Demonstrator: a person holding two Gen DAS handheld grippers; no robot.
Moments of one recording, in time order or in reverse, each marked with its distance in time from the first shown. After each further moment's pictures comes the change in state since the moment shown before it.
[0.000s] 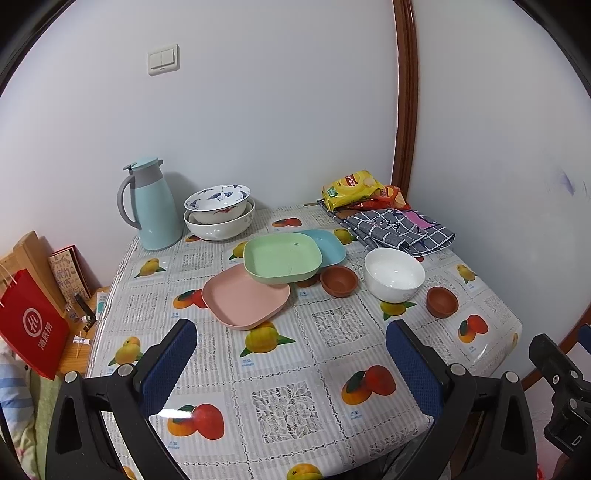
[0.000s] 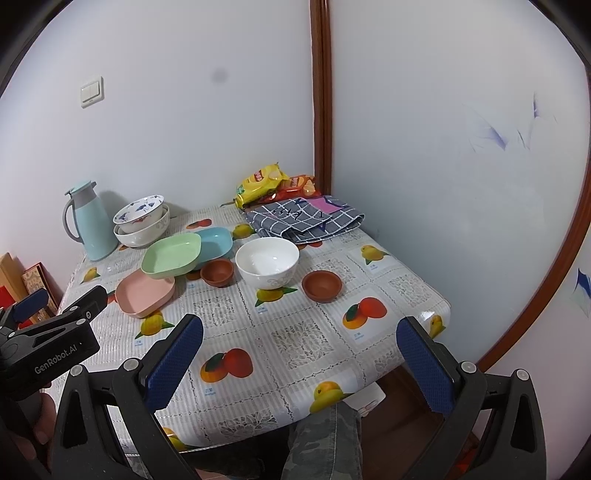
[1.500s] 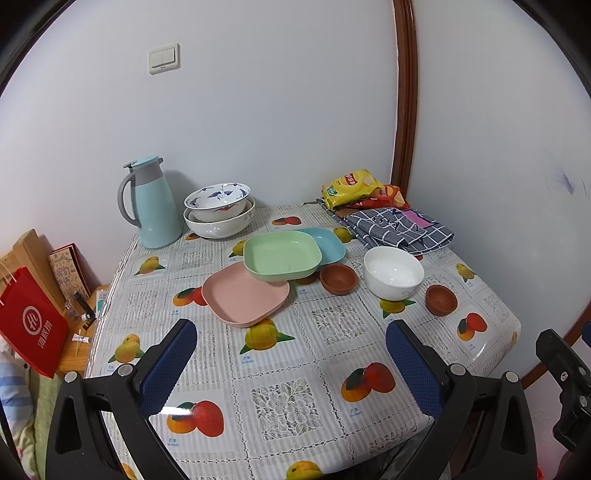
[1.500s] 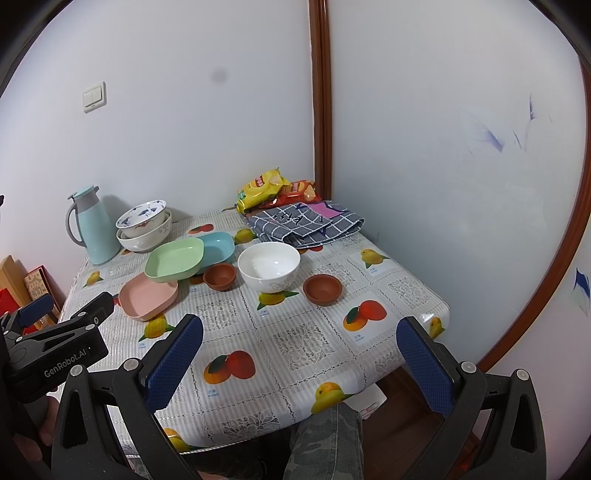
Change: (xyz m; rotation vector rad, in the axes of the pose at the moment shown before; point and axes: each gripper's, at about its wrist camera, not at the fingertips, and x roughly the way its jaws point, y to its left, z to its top) left arm -0.002 0.000 -0.007 -0.001 0.001 -0.002; right arm -0.006 -0.004 -0.001 0.007 -0.019 0.006
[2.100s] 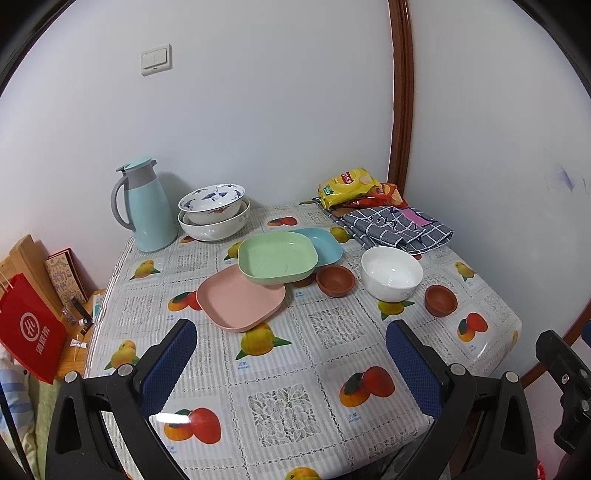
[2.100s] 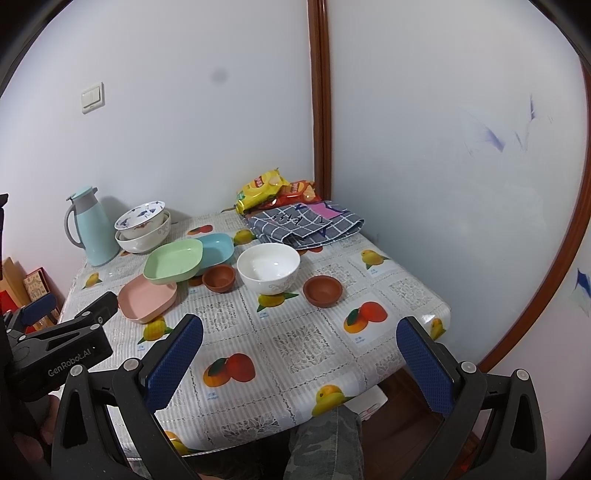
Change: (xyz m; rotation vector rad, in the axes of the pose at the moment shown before) left arm 0.014 -0.008 0.009 0.023 0.009 -0.003; right arm 0.004 0.000 0.005 0.008 0.006 0.011
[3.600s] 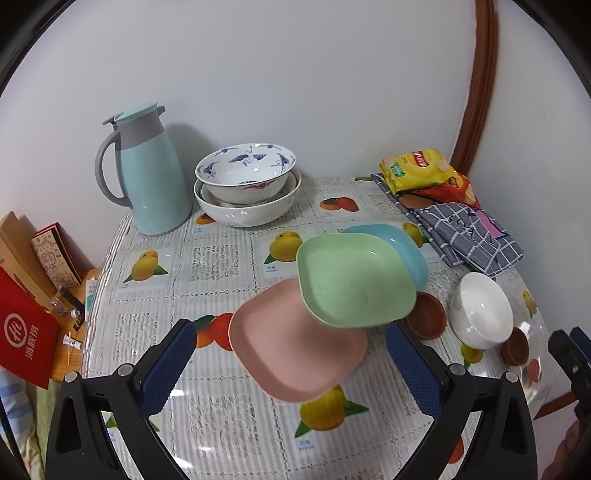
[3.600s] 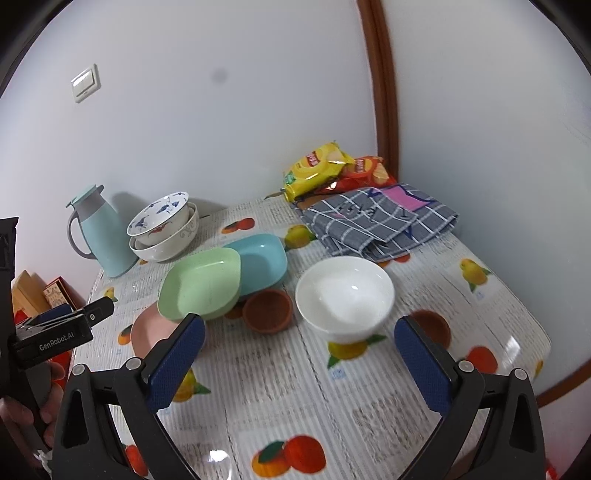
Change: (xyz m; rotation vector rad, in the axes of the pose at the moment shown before) left arm 0.161 0.101 0.070 -0.105 0.204 0.036; right arm 0.168 0.068 0.060 -0.001 0.114 0.187
